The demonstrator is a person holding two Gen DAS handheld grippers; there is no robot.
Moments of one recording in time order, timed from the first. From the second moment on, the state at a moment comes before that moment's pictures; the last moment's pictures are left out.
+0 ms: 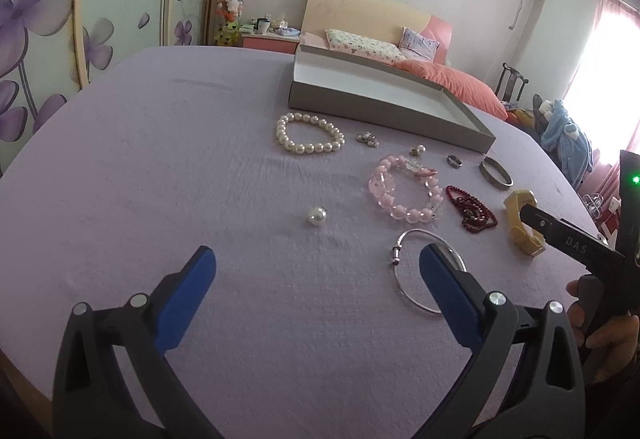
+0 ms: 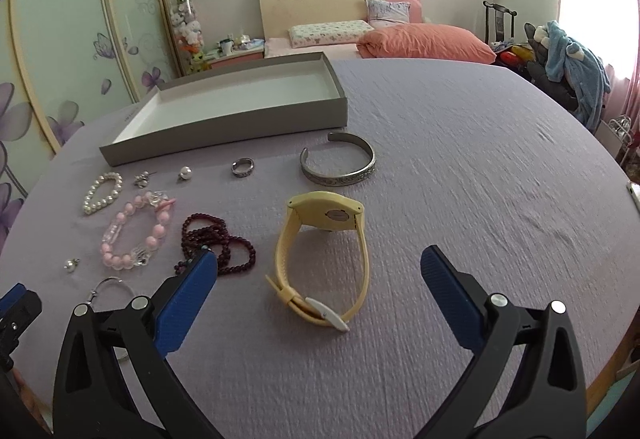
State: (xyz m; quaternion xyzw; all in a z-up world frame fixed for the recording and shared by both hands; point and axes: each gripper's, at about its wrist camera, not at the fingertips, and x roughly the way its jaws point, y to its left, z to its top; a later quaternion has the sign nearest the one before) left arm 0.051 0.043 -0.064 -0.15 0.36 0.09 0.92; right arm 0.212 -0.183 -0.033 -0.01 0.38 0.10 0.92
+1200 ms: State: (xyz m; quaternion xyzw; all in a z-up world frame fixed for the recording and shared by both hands) left arm 0.100 0.051 -0.078 -0.13 0.41 0.10 0.90; right arm 0.218 -0.184 -0.047 0.04 0.42 0.13 0.90
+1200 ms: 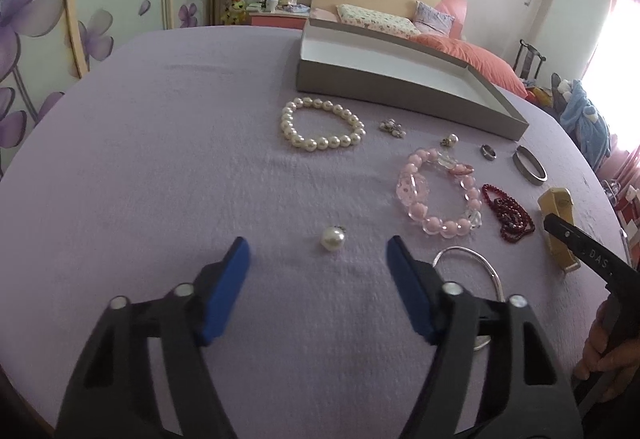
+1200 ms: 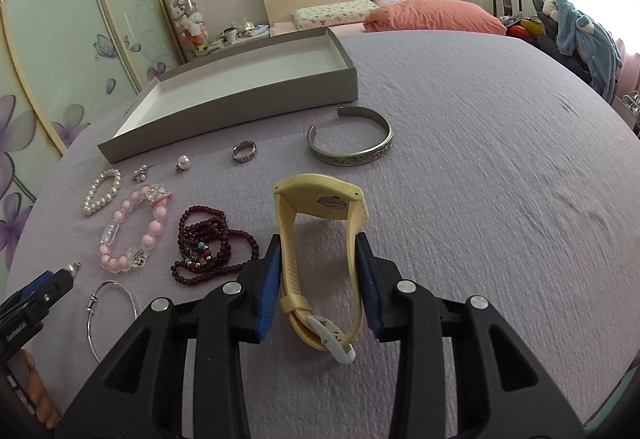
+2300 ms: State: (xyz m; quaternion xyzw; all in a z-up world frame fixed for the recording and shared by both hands) left arm 0.115 0.041 -0.075 -0.12 0.41 0.10 0.90; right arm 0.212 -0.185 -0.041 0.05 0.41 0.15 0.90
